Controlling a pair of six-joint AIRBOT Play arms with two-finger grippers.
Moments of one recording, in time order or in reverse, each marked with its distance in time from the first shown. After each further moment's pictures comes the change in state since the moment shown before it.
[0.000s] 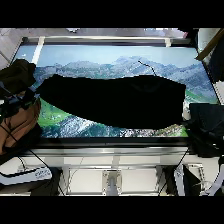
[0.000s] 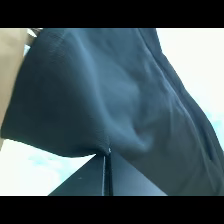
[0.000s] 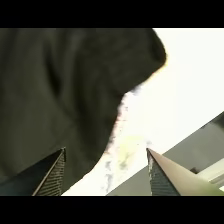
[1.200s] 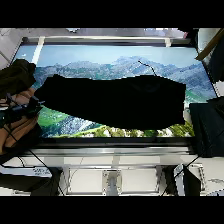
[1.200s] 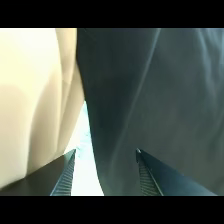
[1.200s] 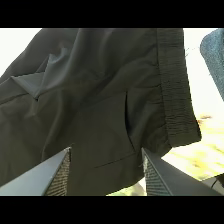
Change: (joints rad) left arm 0.080 -0.164 -0.013 0.009 -0.066 -0.002; right arm 0.001 0.016 0.609 -0.047 0.333 -0.006
